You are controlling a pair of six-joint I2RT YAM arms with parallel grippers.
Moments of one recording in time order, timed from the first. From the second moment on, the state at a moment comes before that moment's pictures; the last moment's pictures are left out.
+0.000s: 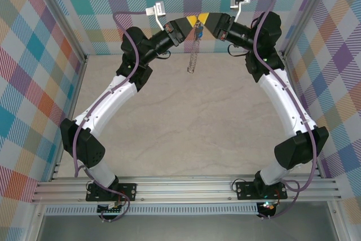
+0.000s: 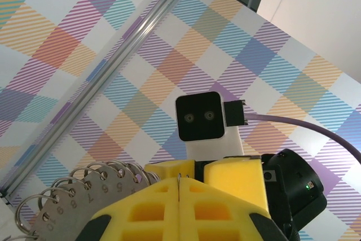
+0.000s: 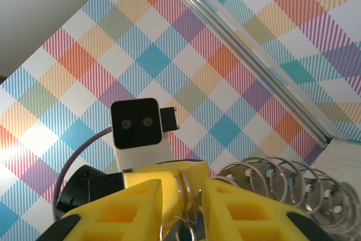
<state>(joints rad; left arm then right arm) -0.54 1.68 1.72 0.39 0.49 -0.95 0.33 1.60 1.77 0.15 -0.82 1.01</state>
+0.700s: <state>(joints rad) -0.54 1.68 1.73 0.41 0.48 -0.96 0.34 1.62 1.80 0.13 -0.84 1.02</state>
